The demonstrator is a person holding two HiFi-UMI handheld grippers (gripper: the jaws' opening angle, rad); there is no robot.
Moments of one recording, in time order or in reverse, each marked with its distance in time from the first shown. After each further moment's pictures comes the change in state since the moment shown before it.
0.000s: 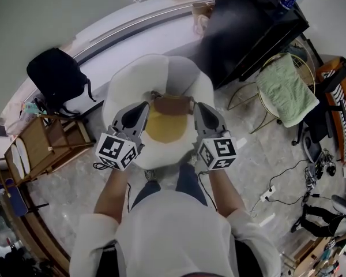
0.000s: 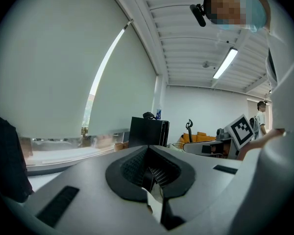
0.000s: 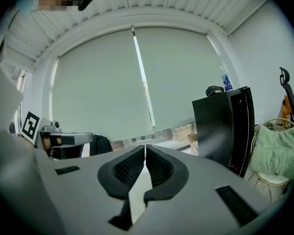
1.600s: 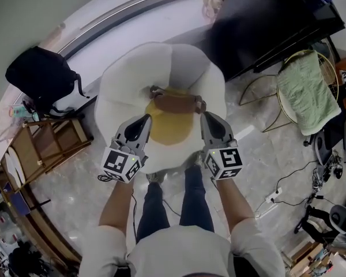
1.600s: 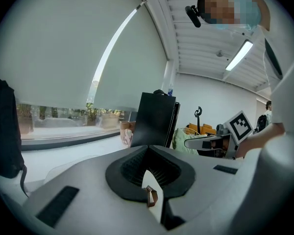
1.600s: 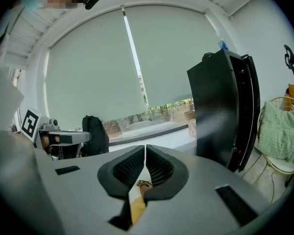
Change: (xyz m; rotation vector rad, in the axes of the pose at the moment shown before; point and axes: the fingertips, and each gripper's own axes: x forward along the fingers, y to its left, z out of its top) left arm 0.084 0.063 -0.149 -0.087 0.143 0.052; right arm 0.090 -0.084 -0.135 0.033 0.173 0.016
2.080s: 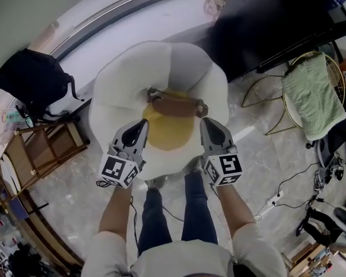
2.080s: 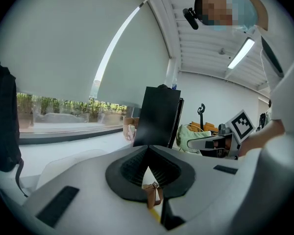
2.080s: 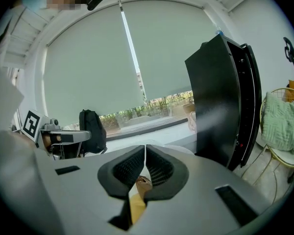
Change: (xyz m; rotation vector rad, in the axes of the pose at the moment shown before) left arm 0.025 0.033 -0.049 -0.007 0.006 0.013; right arm 0.035 -0.017 -0.050 0.007 0.034 -0.002
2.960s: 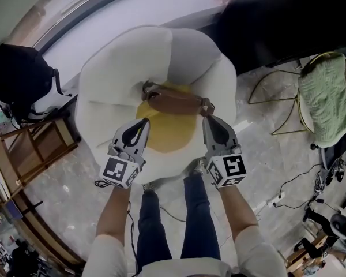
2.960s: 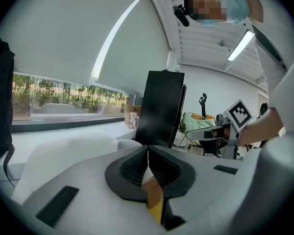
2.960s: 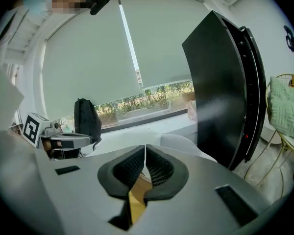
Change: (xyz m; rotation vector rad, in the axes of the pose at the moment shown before) left arm 0.058 0.038 -0.103 0.019 0.059 -0.002; right arm 0.066 -0.041 -0.080 -0.004 0.039 0.006
